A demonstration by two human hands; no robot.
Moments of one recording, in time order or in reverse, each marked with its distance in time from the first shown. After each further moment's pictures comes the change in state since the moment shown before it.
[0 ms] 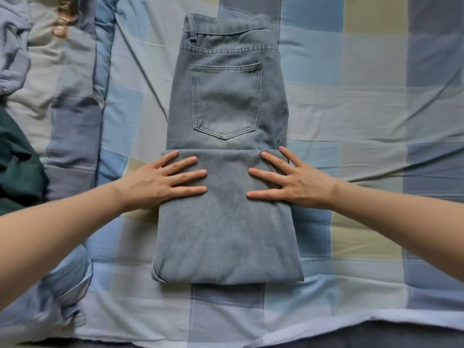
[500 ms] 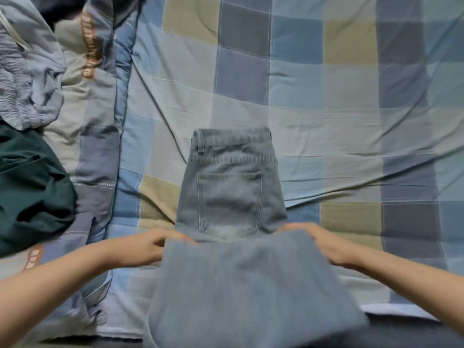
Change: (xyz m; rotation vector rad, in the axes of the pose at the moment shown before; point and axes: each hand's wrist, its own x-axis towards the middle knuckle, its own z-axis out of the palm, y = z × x) left_hand -0.057 0.071 -0.049 -1.541 -0.261 -0.289; right_hand -0.048 -0.070 -0.087 1.517 -0.188 0.798
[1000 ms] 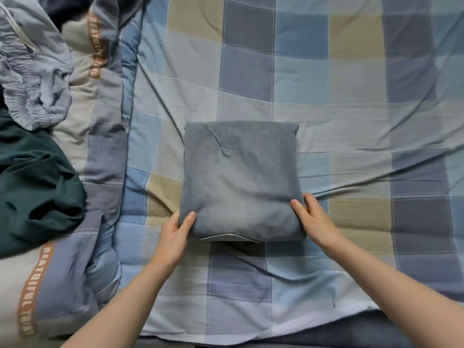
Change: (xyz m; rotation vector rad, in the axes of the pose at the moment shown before) left_hand 0.047 0.016 0.060 -0.607 0.981 -0.121; right_hand 0.028 0.021 0.018 0.451 0.454 0.189
